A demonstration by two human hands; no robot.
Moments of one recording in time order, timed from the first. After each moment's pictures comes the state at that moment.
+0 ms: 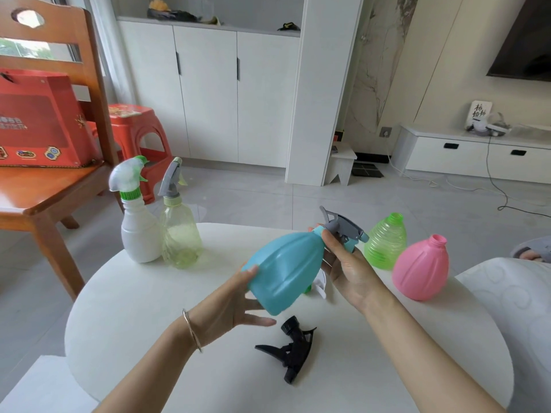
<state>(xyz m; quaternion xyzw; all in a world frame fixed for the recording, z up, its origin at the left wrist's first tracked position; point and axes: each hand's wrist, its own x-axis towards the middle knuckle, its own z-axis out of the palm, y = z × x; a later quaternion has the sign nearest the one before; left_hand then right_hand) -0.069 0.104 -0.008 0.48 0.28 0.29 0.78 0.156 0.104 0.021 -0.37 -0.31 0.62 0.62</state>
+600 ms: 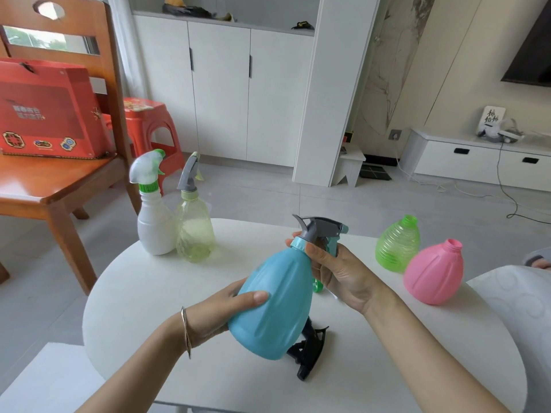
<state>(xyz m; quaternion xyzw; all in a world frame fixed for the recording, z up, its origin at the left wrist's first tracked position) -0.099 0.088 0.002 0.58 0.31 0.23 0.72 0.120 0.095 0.035 -0.36 -0.47 0.65 0.48</state>
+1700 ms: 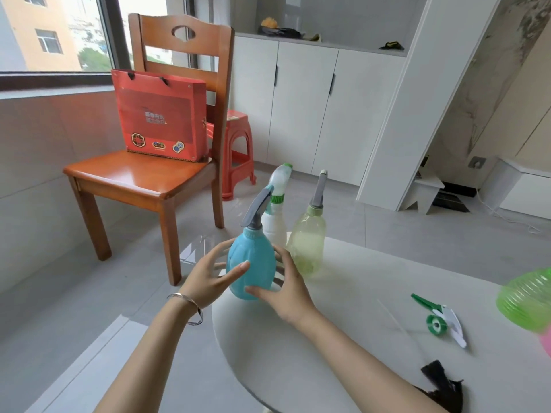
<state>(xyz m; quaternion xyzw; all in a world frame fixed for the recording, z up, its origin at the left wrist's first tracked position) -0.319 0.148 -0.035 0.60 0.52 0.44 0.41 -0.140 0.157 -0.048 -0.46 -0.66 0.43 0.40</state>
